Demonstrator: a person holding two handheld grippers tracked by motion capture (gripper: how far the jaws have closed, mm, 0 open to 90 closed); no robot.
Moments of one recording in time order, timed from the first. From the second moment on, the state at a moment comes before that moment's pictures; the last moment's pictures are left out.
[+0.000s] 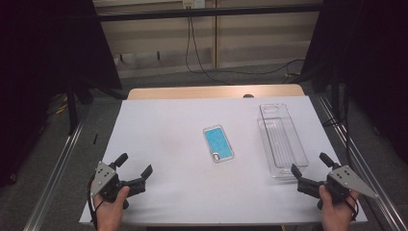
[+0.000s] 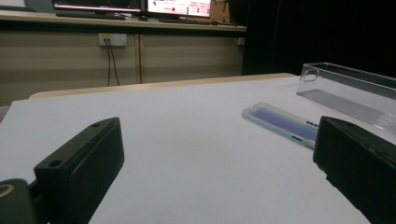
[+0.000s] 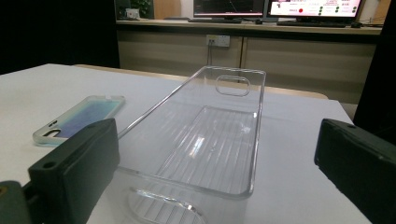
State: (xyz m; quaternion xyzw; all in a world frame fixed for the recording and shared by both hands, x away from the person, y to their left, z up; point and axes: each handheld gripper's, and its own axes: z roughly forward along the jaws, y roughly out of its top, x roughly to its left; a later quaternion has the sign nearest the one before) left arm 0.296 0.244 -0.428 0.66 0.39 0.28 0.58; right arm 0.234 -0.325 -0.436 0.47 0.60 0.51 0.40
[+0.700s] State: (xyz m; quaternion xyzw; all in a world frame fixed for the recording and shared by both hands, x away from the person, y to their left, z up) left arm 0.292 0.239 -0.429 0.67 0.39 0.26 0.58; right arm 0.232 -0.324 -0.437 0.47 0.60 0.53 0.38
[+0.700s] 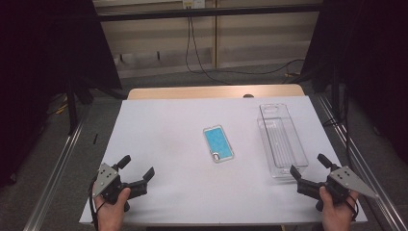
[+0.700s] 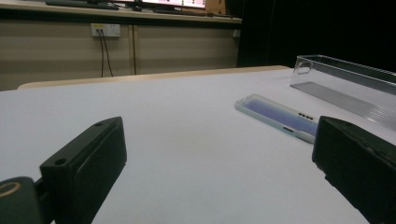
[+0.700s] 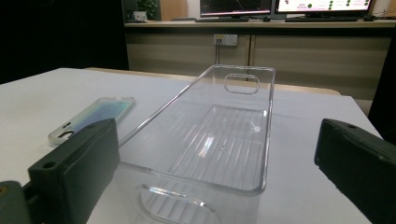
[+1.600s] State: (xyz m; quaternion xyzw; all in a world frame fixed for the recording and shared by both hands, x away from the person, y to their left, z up) left arm 0.306 0.190 -0.417 0.72 0.32 0.20 0.59; right arm 0.229 -0.323 -0.437 0.48 0.60 0.53 0.37
